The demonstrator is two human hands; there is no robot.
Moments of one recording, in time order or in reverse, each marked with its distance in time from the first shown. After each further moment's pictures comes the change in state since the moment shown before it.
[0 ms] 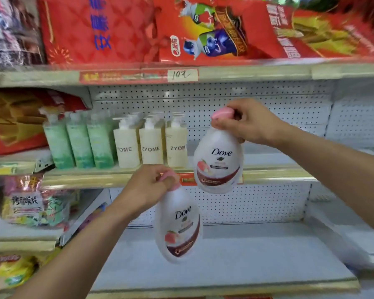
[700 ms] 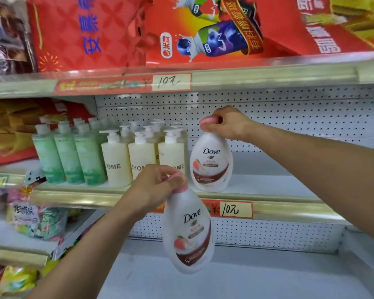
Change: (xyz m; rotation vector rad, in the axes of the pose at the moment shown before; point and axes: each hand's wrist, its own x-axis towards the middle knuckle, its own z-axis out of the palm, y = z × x) left_hand 0.095 0.024 0.042 -0.041 0.104 -0.138; right_hand 0.152 0.109 0.034 -0.072 -0.166 0.085
